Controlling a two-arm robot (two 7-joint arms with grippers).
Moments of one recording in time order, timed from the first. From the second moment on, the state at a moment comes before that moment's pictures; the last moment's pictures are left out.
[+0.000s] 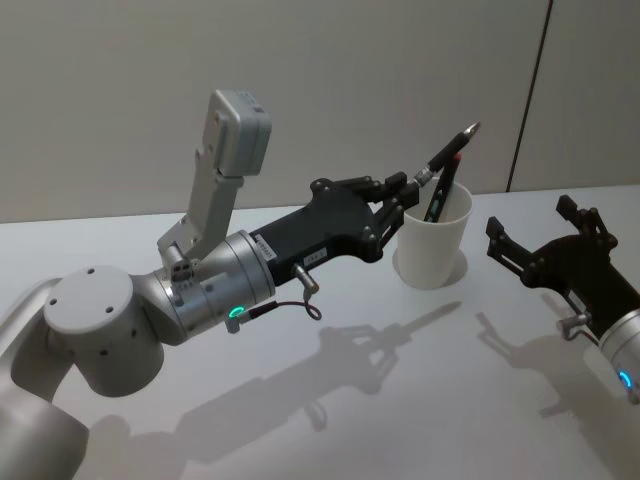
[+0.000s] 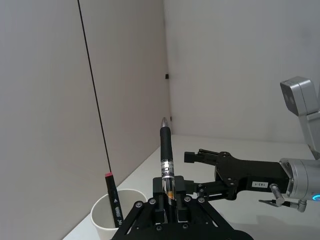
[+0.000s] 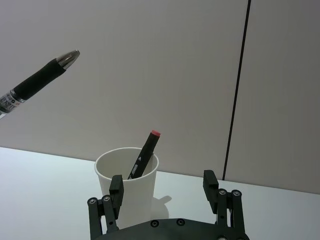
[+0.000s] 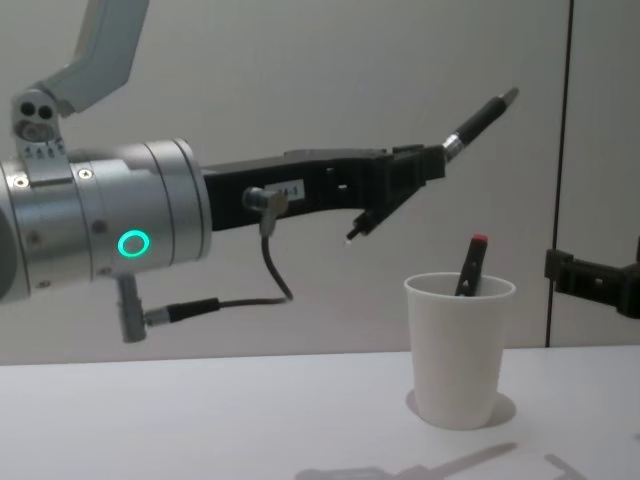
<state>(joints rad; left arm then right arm) -0.34 0.38 0.43 -1.65 -0.51 0.13 -0.57 -0.01 0.34 -0.23 -1.77 0.29 0.03 0.07</state>
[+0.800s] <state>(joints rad) -0.34 0.38 0.43 -1.64 -0.51 0.13 -0.58 -0.08 0.39 -0.20 -1.83 0.47 0.02 0.21</state>
